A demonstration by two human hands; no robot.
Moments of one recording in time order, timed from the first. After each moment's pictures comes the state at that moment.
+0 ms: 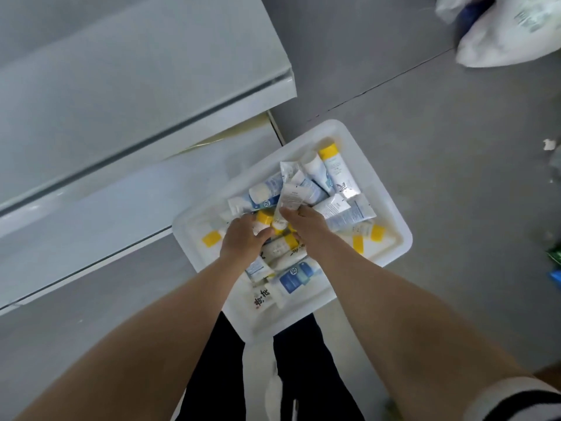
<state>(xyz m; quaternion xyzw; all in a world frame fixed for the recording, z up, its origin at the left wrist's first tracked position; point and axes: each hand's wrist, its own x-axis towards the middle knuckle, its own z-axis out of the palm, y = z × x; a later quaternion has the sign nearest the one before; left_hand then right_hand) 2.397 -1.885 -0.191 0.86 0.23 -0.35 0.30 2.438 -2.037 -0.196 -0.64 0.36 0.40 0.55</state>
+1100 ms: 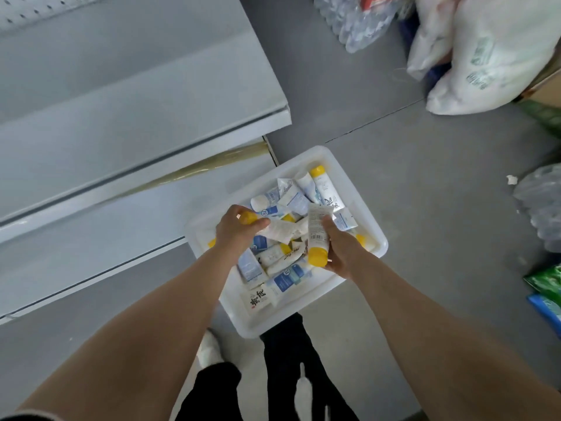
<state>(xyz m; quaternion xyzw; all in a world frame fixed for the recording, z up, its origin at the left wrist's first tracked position) 2.406 -1.885 -0.110 0.79 0.37 -0.22 0.44 2.416 -2.113 -0.103 -0.53 0.42 0.42 0.60</state>
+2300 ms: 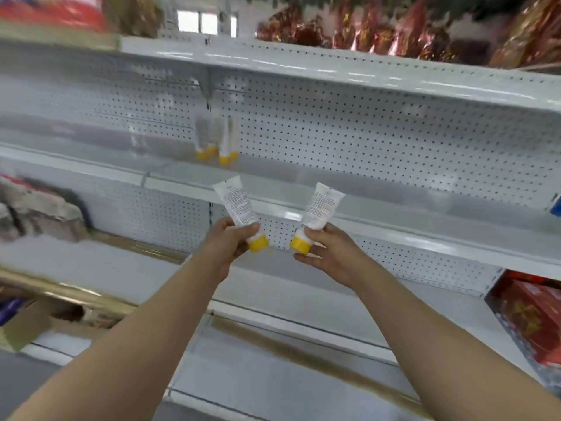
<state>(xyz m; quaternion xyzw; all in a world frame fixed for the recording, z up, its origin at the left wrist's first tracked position) 2.010 -1.348 0.306 0.52 0.27 0.31 0.75 2.171 -1.509 0.319 -0.54 -0.26 0.41 0.69</state>
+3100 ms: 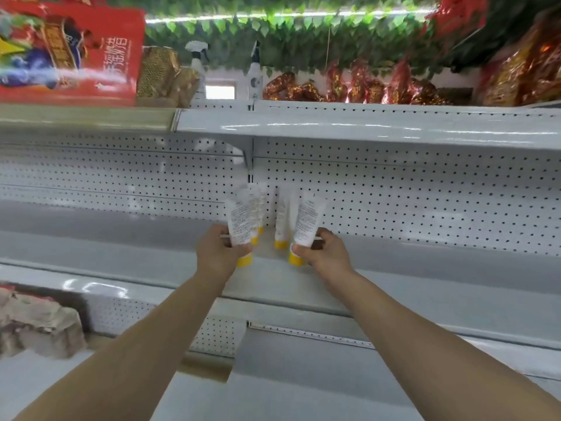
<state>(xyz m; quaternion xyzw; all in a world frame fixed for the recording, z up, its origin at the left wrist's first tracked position) 2.049 -1.015 0.366 0.68 0.29 0.45 0.50 2.202 -1.156 0.362 -0.69 -0.32 0.09 0.64</state>
